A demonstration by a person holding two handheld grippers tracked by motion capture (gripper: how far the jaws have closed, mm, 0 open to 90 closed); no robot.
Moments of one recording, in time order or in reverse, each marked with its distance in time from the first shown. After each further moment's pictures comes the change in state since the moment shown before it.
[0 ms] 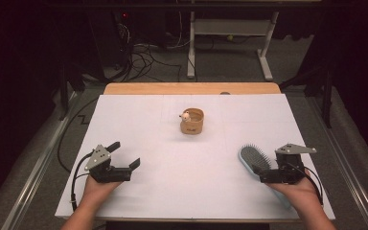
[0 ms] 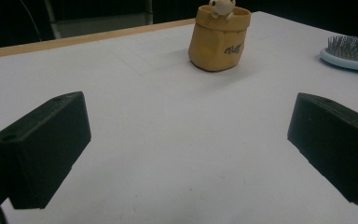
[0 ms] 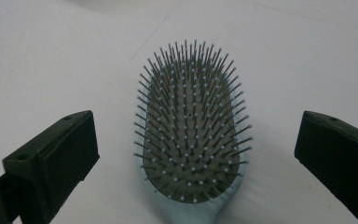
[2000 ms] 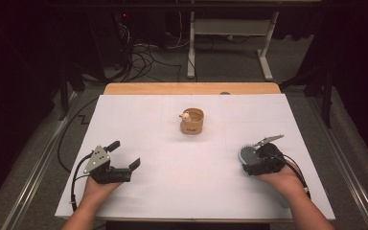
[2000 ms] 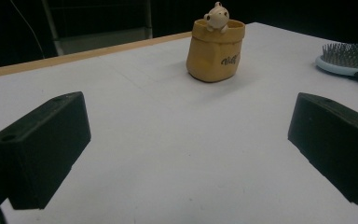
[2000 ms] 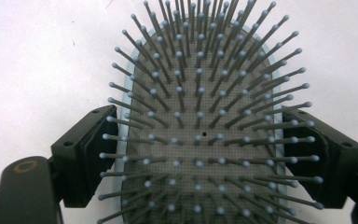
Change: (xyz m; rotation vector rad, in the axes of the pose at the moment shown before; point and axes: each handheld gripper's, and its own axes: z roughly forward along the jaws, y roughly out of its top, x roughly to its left) left arm -0.002 -0.001 -0.002 -0.054 0.003 0.032; right arm 0.004 0.021 0.057 0.287 -0.005 -0.074
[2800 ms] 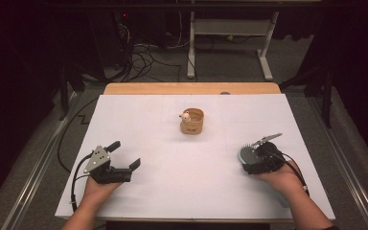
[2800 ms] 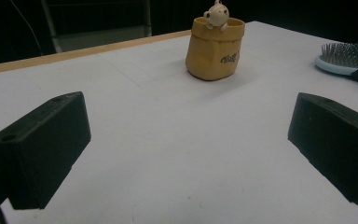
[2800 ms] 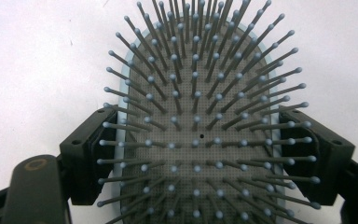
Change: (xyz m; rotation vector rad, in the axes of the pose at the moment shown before) left arm 0.000 -0.001 0.001 0.004 -0.005 -0.011; right arm 0.001 0.005 0.000 0.034 -0.006 0.007
